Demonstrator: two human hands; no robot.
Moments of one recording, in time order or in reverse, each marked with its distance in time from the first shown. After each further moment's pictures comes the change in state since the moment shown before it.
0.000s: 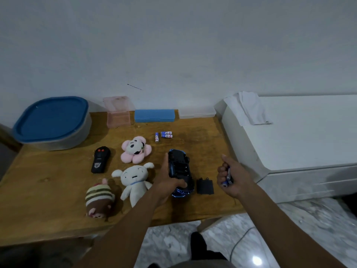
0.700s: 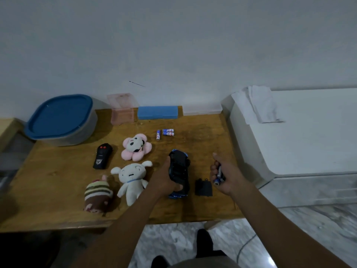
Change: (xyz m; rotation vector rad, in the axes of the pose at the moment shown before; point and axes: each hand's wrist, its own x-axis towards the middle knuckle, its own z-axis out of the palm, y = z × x) left_hand 0.000 0.017 0.014 0.626 0.140 -0.083; right_hand 0.031 -0.010 -0.003 -0.120 -0.069 0.107
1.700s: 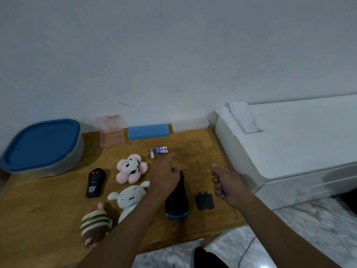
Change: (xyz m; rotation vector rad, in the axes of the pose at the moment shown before) left_hand 0.010 0.046 -0.035 0.101 0.339 0.357; right_hand -0.025 0.005 0.017 -0.294 0.152 -0.279
